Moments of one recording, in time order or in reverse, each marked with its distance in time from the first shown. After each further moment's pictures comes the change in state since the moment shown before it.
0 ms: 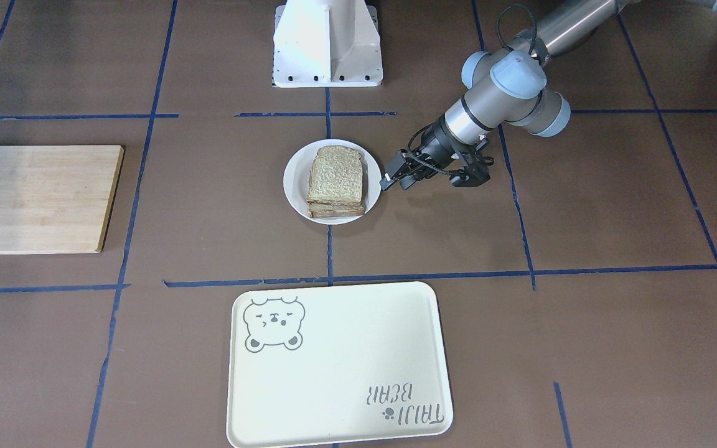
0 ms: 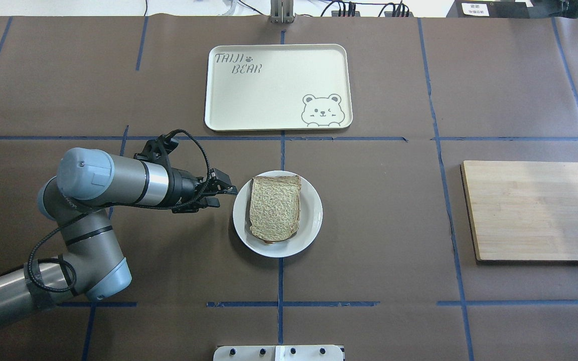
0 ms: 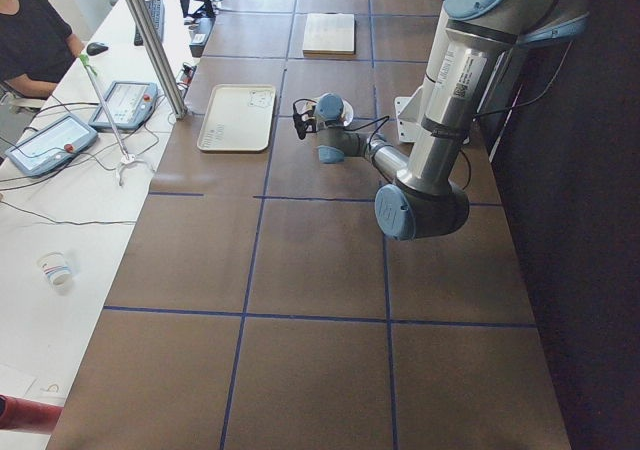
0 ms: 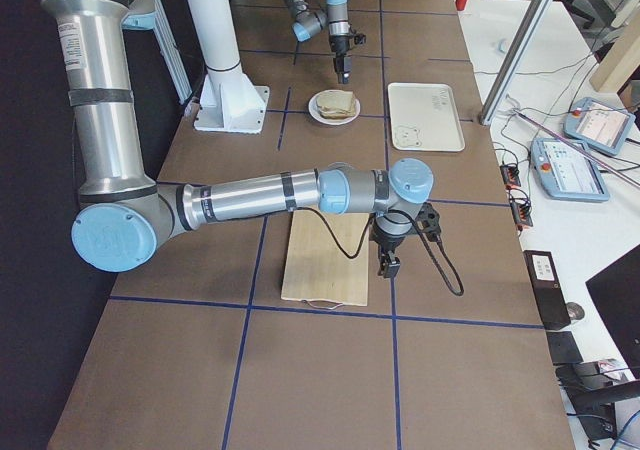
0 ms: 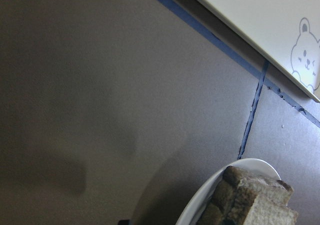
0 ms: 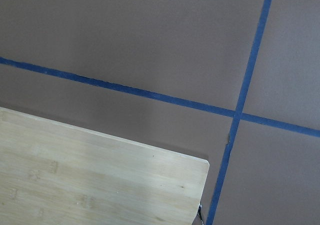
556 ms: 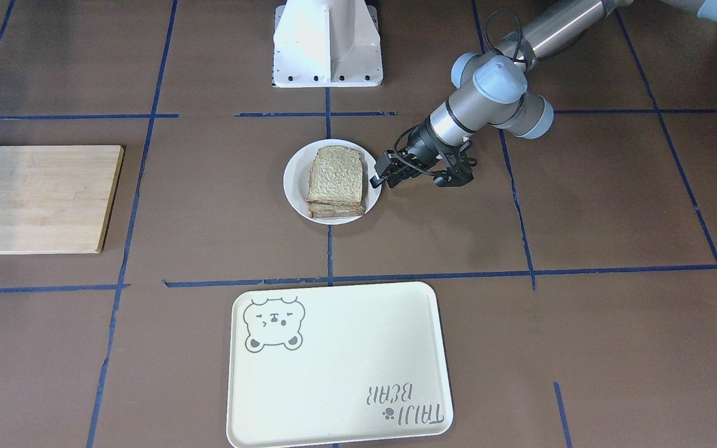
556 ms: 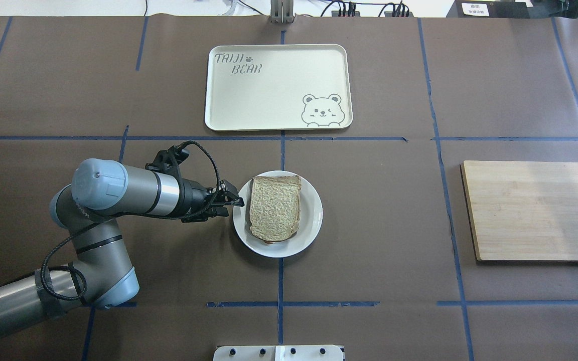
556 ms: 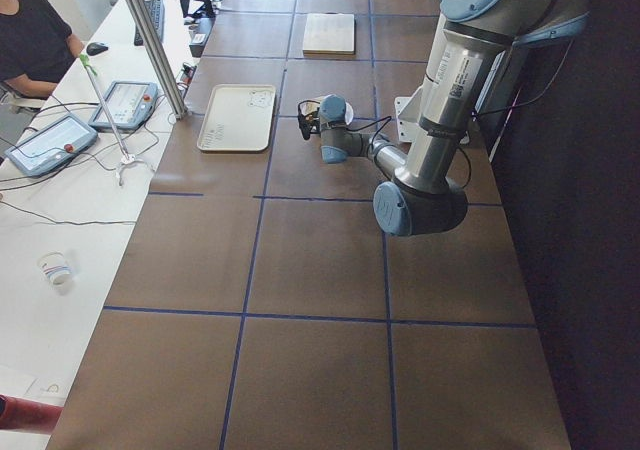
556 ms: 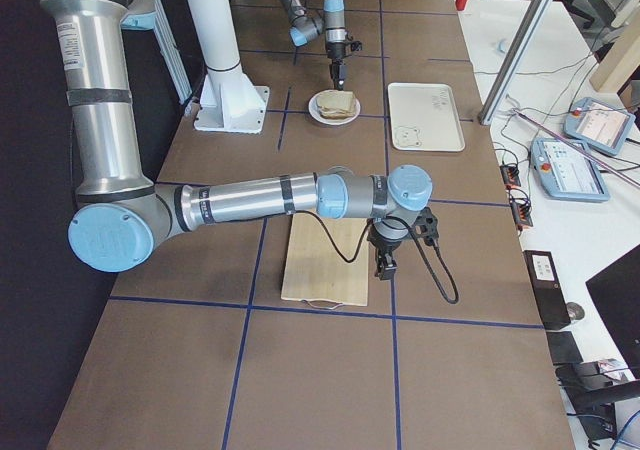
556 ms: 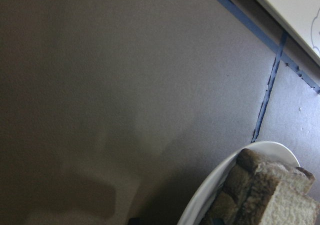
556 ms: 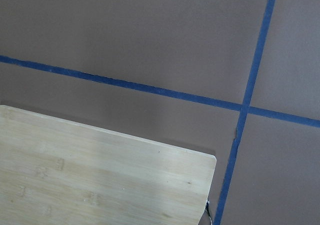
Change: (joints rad) left arm 0.044 -0.014 0.021 -0.005 0.019 0.000; right arm 0.005 -0.006 -0.011 0.000 0.025 0.002
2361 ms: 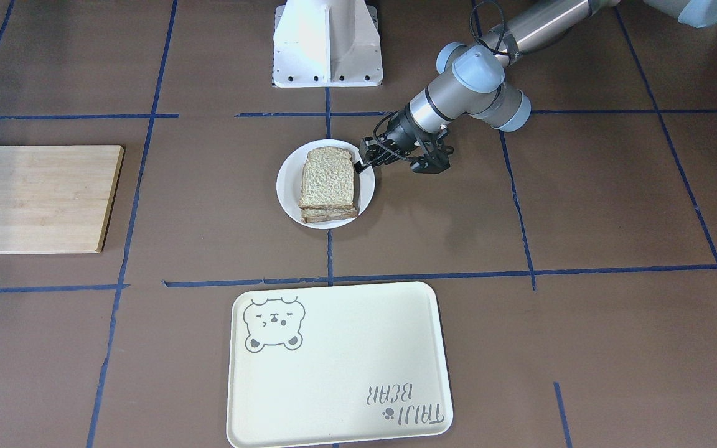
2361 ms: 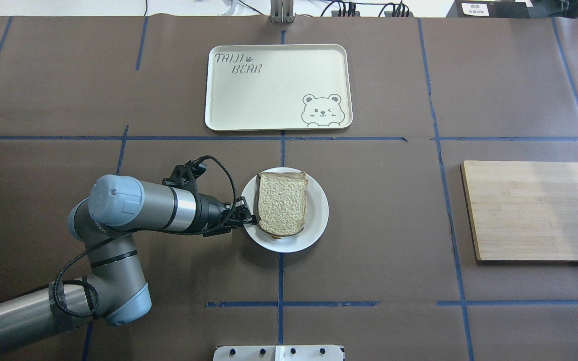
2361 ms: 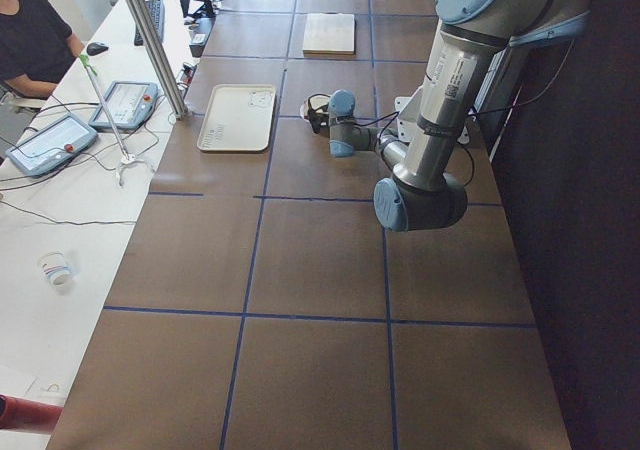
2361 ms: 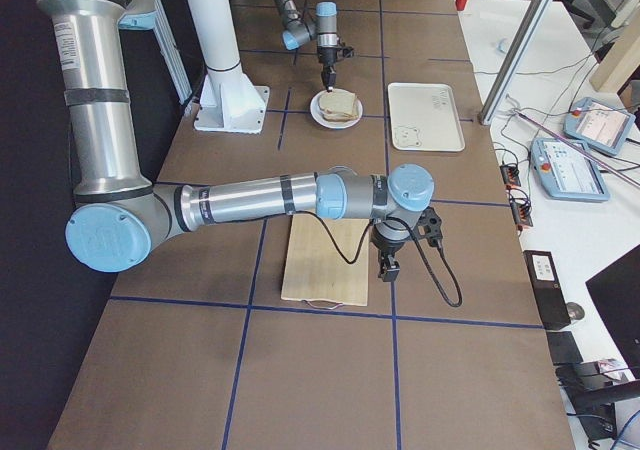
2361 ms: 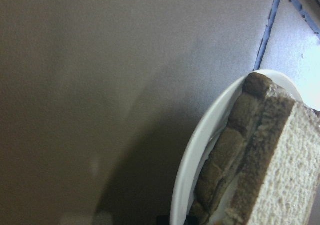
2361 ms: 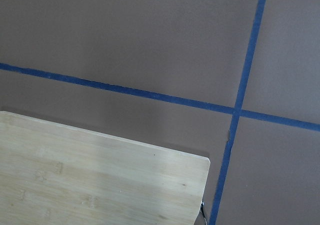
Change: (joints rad) left arm 0.044 -0.033 -0.009 -0.033 0.016 -0.057; right arm 0.037 0.007 0.001 0.013 0.003 -0.004
